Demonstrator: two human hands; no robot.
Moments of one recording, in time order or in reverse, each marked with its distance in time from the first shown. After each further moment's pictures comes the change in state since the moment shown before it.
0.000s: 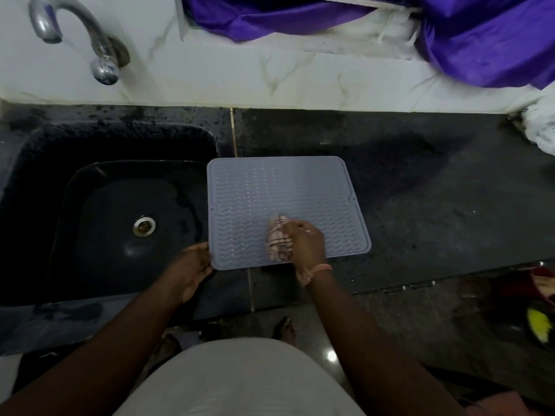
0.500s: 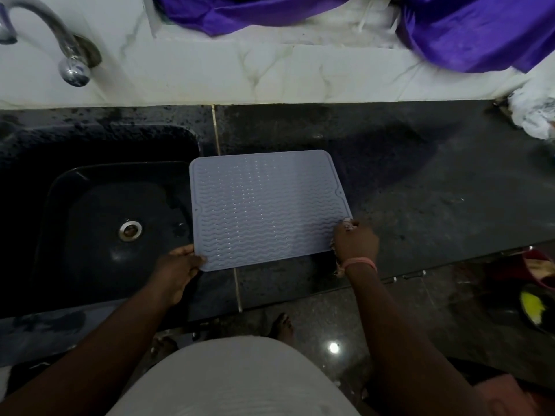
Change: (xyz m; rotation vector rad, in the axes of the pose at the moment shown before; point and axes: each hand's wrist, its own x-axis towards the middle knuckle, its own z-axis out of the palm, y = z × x) left_hand -0.013 0.004 0.020 0.006 0.088 0.032; right_hand 0.044 -0.015 -0.119 -0.755 0.516 -0.145
